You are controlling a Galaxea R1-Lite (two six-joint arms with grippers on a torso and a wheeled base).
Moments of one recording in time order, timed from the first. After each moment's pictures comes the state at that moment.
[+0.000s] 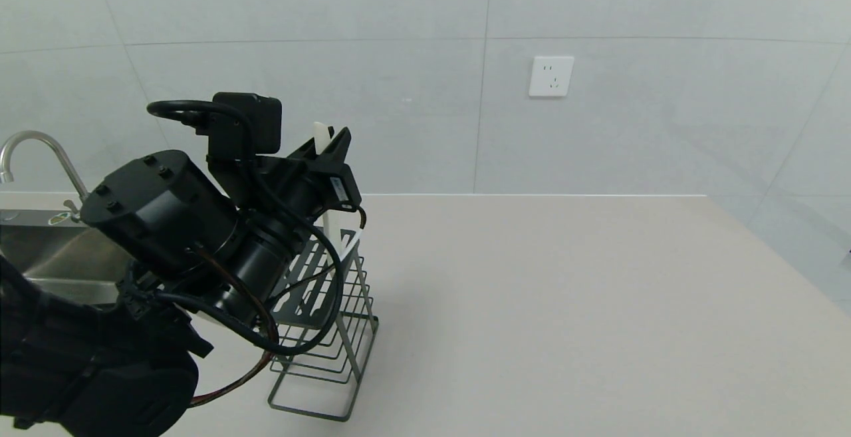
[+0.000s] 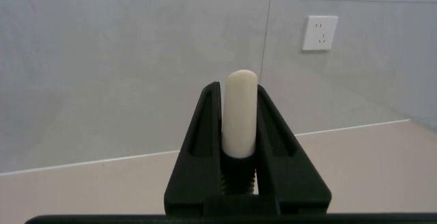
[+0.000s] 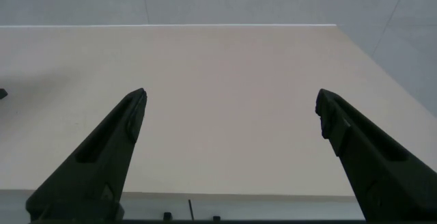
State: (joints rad) left arm -0.66 1.75 -0.63 -1.42 0.36 0.08; right arm 0.00 0.00 0.00 0.01 0.01 0.00
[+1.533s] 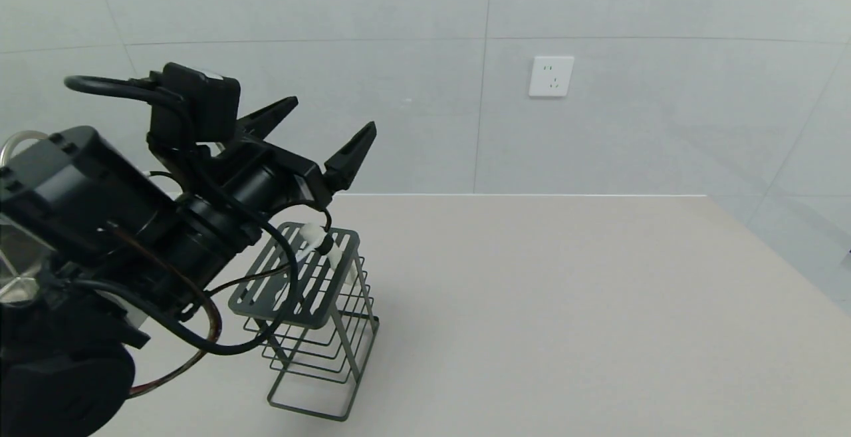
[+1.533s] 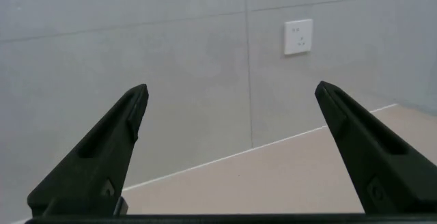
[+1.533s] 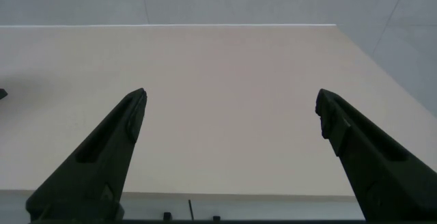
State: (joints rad) left arm -0.55 1.61 -0.60 -1.35 0.02 0.17; right arm 0.00 0.00 0.00 0.01 0.01 0.00
